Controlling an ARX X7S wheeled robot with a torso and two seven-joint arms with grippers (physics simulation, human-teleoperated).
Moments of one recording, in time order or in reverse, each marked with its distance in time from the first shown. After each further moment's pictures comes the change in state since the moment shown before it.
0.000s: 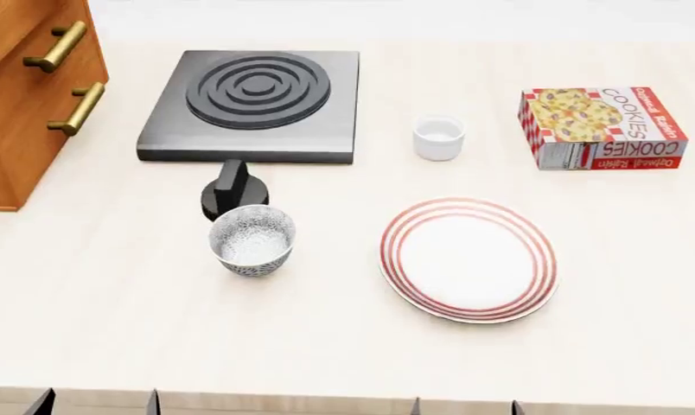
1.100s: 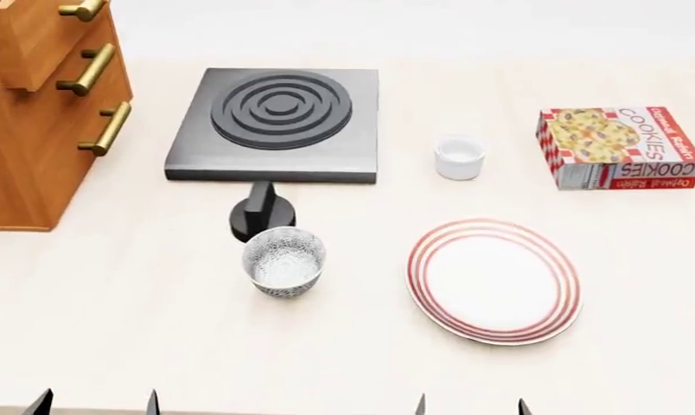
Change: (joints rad) left arm -0.007 -0.058 0.077 -0.006 -0.040 0.012 -0.091; right arm 0.008 0.060 -0.067 -0.007 0.046 0.000 0.089
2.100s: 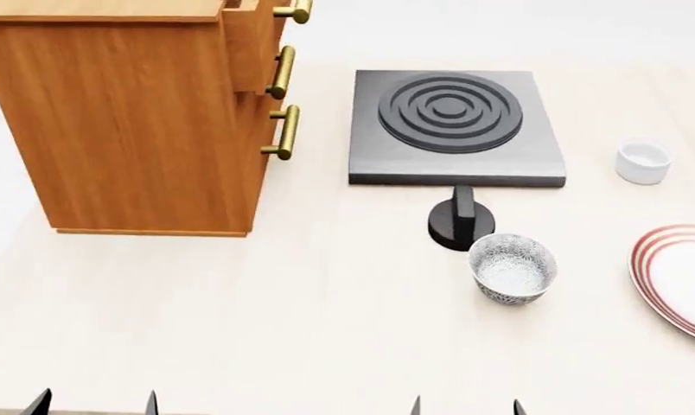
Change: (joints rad) left arm -0.009 -0.039 0.044 -0.013 -0.021 0.013 -0.042; right arm 0.006 0.031 -0.051 0.000 0.018 0.005 0.044
